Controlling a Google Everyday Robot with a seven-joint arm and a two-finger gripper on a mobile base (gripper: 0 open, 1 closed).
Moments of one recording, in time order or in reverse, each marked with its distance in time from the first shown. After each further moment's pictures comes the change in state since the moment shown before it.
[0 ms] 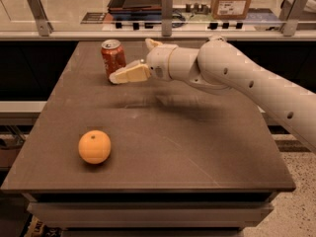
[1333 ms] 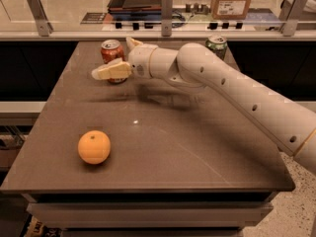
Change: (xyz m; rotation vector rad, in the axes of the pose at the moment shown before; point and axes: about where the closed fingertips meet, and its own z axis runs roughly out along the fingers) arm -0.008 0.007 0.063 -0.082 -0.111 0.030
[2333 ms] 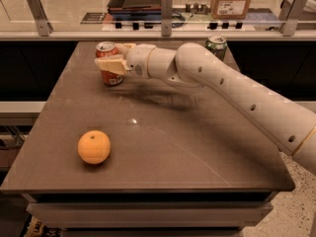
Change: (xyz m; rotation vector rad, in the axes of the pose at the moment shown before) arm -0.001 0.006 0.005 -0.011 -0.001 -0.001
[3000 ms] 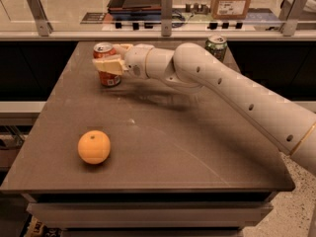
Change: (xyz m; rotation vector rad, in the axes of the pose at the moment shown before) arm -0.001 0.004 0.003 -0.007 -0.001 0.000
